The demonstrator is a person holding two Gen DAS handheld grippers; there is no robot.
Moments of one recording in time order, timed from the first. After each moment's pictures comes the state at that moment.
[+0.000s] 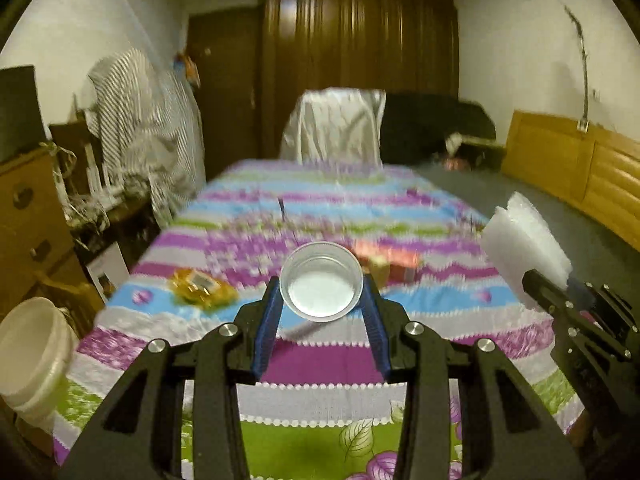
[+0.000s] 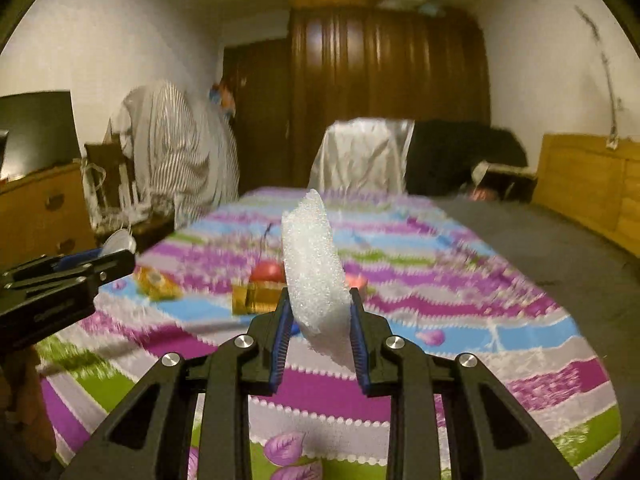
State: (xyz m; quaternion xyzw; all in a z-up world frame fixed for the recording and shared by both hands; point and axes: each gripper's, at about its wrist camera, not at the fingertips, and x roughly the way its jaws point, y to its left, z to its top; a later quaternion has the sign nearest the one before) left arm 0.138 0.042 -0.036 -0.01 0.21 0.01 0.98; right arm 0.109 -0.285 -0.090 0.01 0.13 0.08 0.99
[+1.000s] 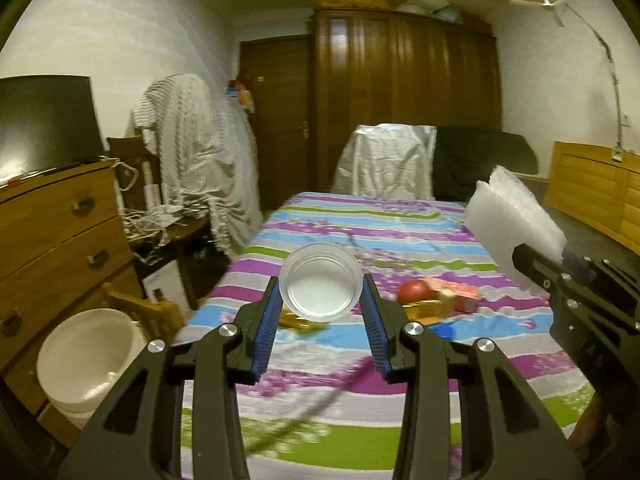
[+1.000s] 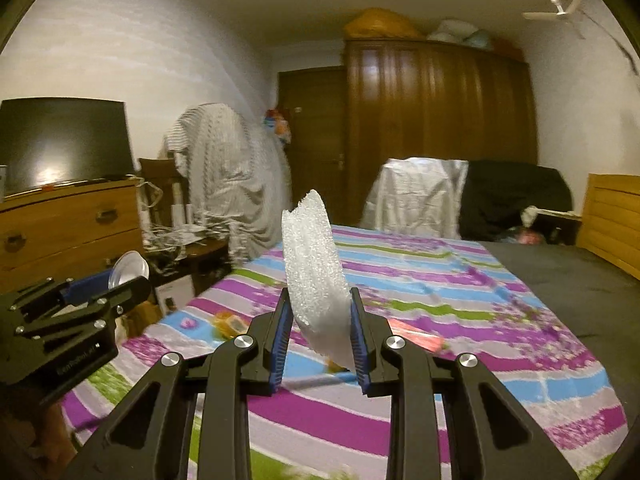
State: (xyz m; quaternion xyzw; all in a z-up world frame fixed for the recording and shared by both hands) left arm 0.094 0.126 -0.003 -0.01 0.17 0.11 0.98; right arm 0.096 -0.181 -0.014 -0.01 0.10 0.20 0.97
